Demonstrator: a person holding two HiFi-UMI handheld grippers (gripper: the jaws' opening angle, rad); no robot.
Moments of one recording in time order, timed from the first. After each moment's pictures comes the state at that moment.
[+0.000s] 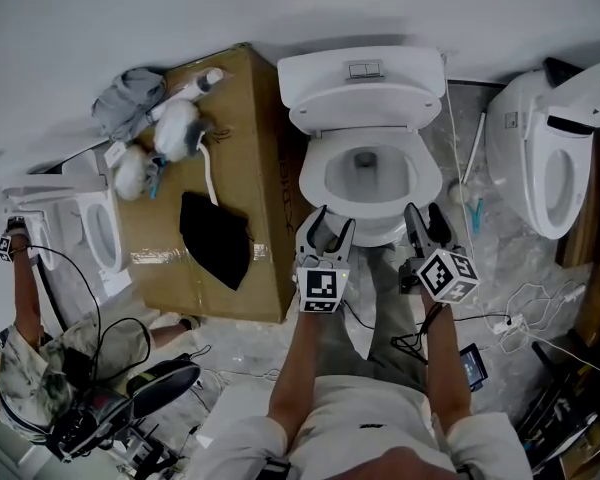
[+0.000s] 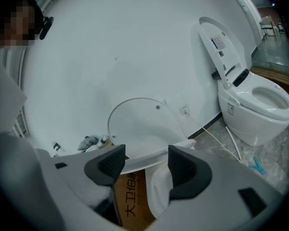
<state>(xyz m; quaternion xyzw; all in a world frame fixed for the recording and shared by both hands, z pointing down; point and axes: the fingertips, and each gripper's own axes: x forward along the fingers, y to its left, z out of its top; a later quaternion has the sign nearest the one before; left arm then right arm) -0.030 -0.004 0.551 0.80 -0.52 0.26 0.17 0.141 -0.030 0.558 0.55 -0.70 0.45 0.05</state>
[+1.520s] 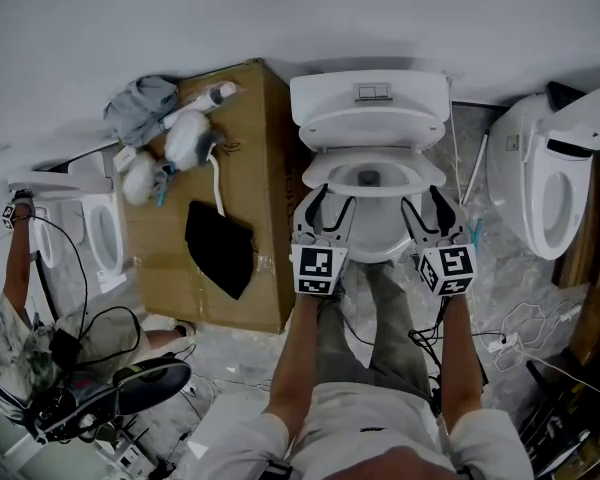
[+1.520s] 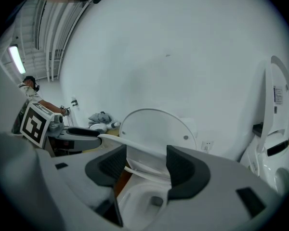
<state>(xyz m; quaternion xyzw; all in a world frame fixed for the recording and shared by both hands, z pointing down) -0.042 -0.084 0.520 0.80 -0.54 0.21 0.17 0.110 -0.094 0.520 0.45 -0.85 0.23 0.18</state>
